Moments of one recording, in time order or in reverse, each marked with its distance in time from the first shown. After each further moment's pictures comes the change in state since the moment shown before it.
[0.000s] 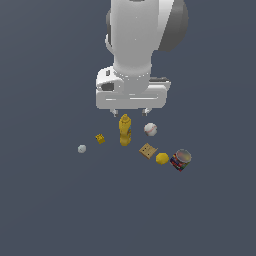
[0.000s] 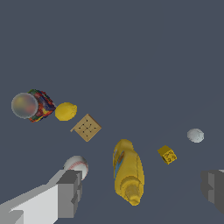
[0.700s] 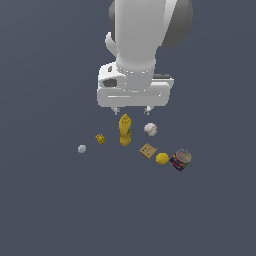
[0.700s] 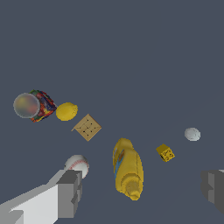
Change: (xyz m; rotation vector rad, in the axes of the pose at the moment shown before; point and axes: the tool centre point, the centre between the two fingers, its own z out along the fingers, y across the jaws) arm 0.001 -0.005 -0.010 -0.017 -0.003 0.002
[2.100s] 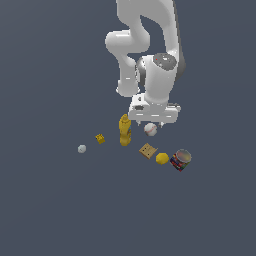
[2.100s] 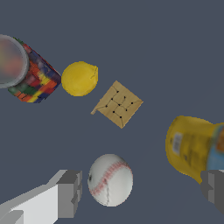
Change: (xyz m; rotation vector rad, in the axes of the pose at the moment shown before) arm -0.067 -0.095 0.154 0.017 0.024 0.127
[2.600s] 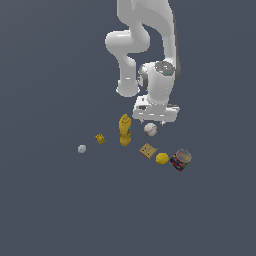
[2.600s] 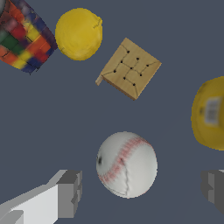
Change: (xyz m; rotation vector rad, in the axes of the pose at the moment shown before) arm -0.048 -0.018 0.045 0.009 0.006 0.050
